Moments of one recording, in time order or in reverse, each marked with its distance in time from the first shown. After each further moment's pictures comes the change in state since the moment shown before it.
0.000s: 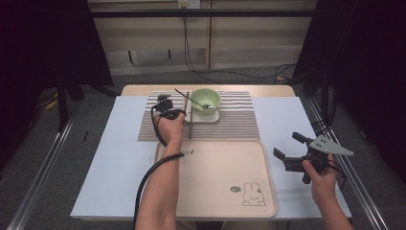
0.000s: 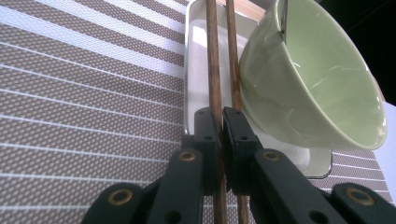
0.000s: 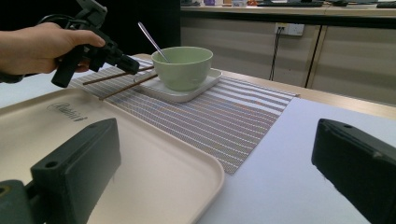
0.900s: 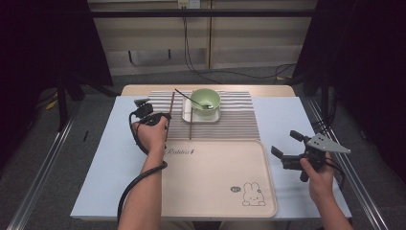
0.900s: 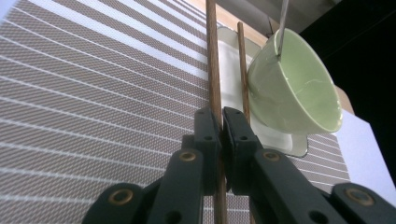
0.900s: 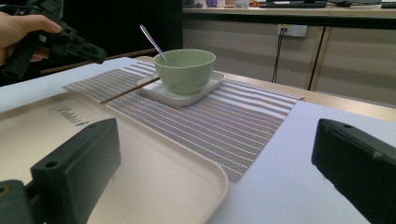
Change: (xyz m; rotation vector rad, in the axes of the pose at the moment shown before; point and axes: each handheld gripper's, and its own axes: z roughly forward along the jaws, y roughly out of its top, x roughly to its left) left arm 0.029 -0.003 -0.066 -0.068 -0.030 -0.070; right arm 0.001 0.002 0.008 -0.011 0.009 0.013
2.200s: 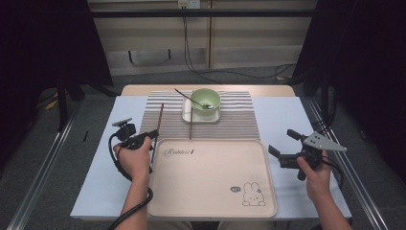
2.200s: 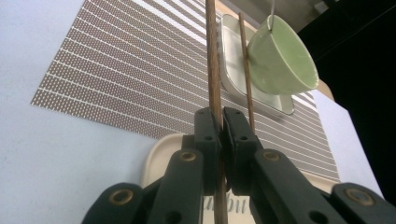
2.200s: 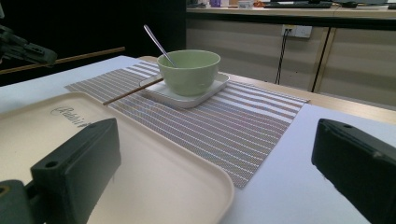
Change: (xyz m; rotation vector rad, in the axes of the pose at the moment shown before) left arm 0.027 -0.044 -0.079 -0.038 -0.037 -0.005; right arm 0.003 0.002 0.007 0.001 0.007 -0.013
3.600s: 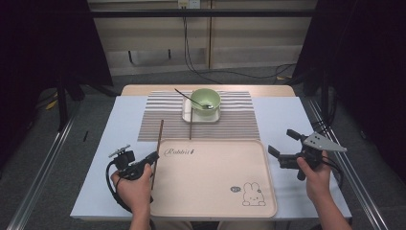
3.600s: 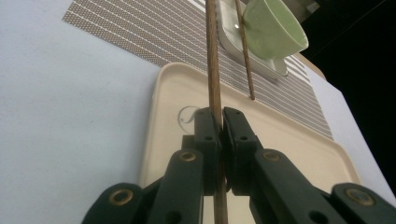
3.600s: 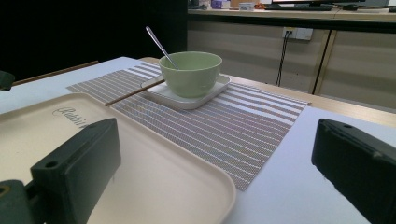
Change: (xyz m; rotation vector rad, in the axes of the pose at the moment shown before) left arm 0.005 -0.067 -0.041 -0.040 -0.019 0.008; right arm 0.002 0.001 -0.001 -0.003 0.006 -0.003
